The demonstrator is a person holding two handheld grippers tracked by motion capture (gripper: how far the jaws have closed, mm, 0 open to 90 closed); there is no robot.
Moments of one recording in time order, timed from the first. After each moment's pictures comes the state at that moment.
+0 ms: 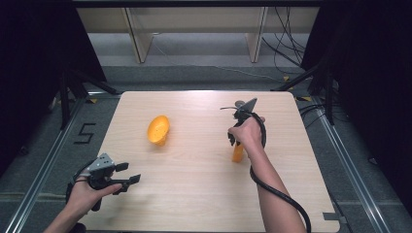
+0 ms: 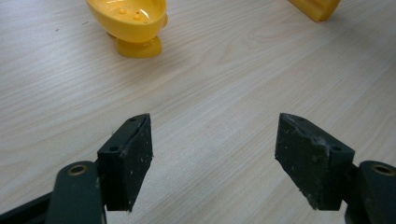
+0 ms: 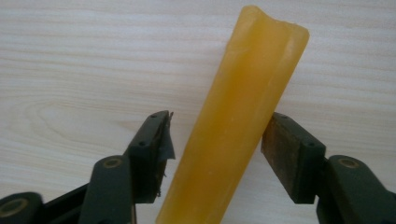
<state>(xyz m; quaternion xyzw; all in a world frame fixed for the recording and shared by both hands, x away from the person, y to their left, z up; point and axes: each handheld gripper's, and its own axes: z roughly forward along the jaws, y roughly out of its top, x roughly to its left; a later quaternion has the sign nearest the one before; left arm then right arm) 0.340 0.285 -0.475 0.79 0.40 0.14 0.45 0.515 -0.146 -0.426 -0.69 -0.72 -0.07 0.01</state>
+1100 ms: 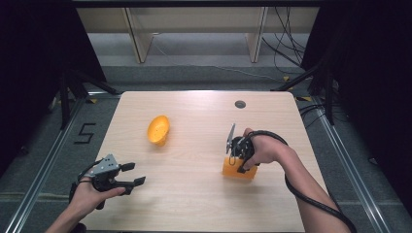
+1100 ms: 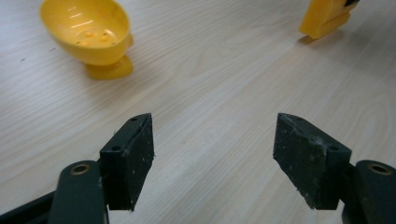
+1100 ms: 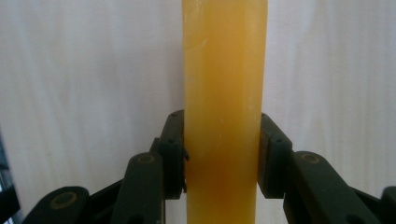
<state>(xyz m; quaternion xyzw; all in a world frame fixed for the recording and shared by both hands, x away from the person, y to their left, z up) 0.337 0.270 -0.474 0.80 0.34 0.13 0.47 0.442 -0.149 -0.427 -0.10 -0.99 -0.04 0.02</state>
